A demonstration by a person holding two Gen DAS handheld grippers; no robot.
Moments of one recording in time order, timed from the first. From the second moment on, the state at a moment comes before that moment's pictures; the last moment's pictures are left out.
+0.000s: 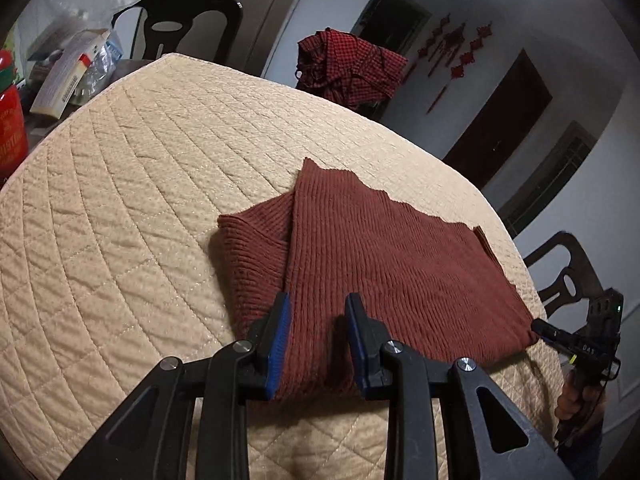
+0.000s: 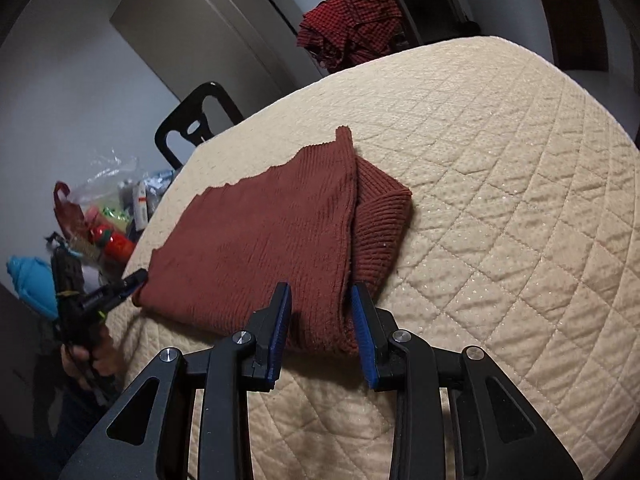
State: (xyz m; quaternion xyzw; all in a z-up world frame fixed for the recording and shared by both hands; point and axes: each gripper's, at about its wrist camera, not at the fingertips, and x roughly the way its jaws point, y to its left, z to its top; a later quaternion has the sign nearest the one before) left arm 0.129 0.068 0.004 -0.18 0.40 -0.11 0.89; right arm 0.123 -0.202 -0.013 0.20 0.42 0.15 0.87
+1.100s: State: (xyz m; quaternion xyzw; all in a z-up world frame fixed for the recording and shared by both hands) left arm 0.122 0.022 0.005 -0.08 0.40 -0.11 0.90; right arm 0.122 -0.184 -0.021 0.15 0.43 0.11 0.89
